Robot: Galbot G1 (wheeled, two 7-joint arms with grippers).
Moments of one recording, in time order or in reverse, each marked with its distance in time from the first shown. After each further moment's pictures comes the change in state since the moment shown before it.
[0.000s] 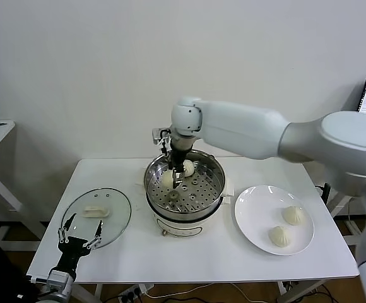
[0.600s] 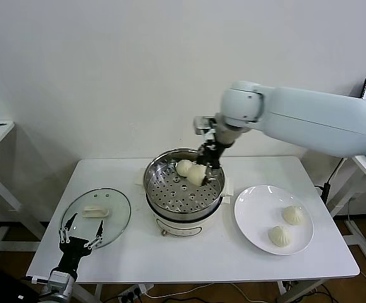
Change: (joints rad) left arm 0.005 -0.003 0.003 -0.007 0.005 -0.004 0.000; right arm 0.208 -0.288 -0.066 0.354 0.144 -0.025 0.043
